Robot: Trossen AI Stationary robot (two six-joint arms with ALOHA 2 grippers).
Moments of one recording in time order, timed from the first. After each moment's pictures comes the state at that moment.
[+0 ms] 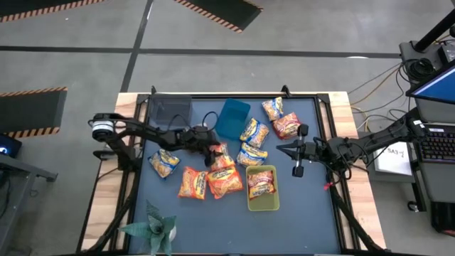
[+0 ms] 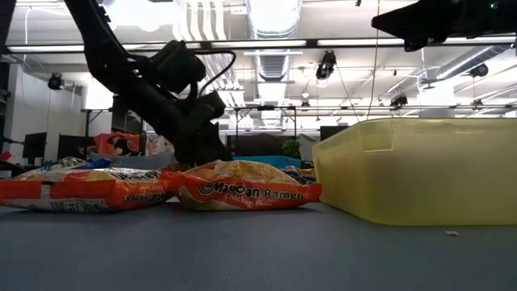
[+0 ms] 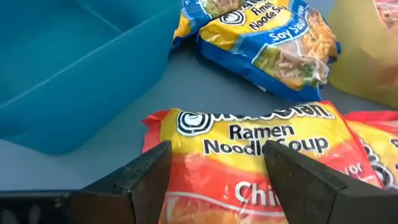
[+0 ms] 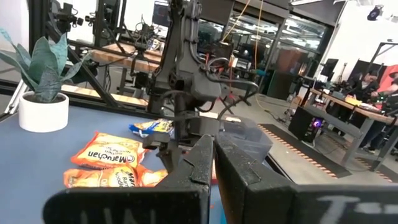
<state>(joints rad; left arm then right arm) 0.19 1.69 0.61 0.41 0.05 -0.19 0.26 0.68 0.29 0.45 0.39 -0.28</state>
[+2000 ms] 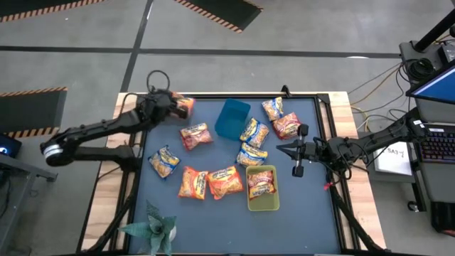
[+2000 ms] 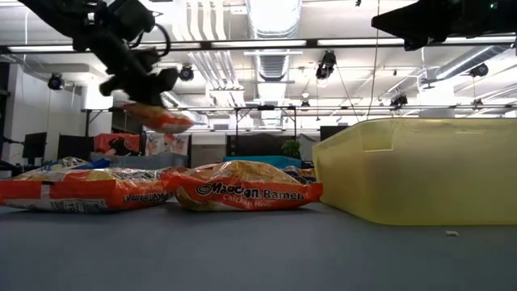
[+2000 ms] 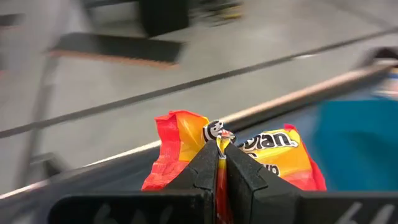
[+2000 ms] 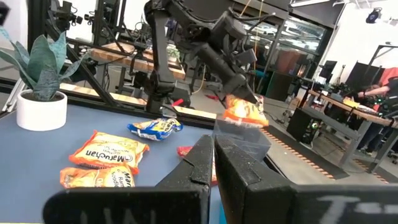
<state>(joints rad) 0.56 1.00 0.65 -0.20 -0.60 -0.31 0.26 0.68 0.29 0.45 0.39 -0.29</state>
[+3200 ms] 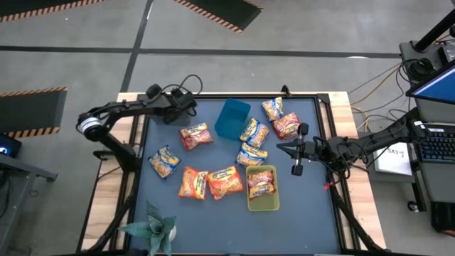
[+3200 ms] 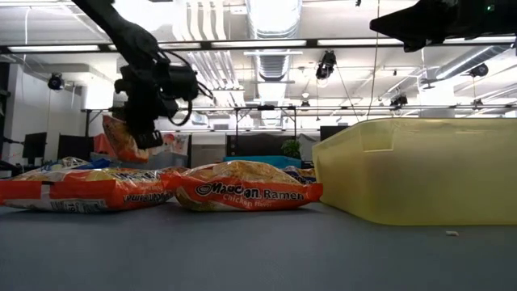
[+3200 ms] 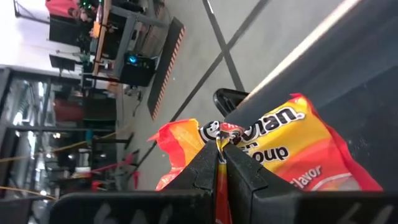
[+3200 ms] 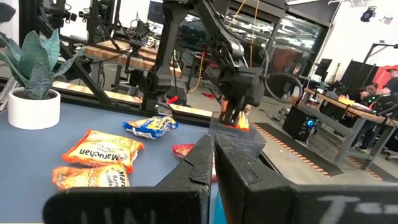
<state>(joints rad) 0.63 1.56 0.93 -0.73 -1.09 -0.08 0.24 0.68 0.29 0.45 0.39 -0.29</state>
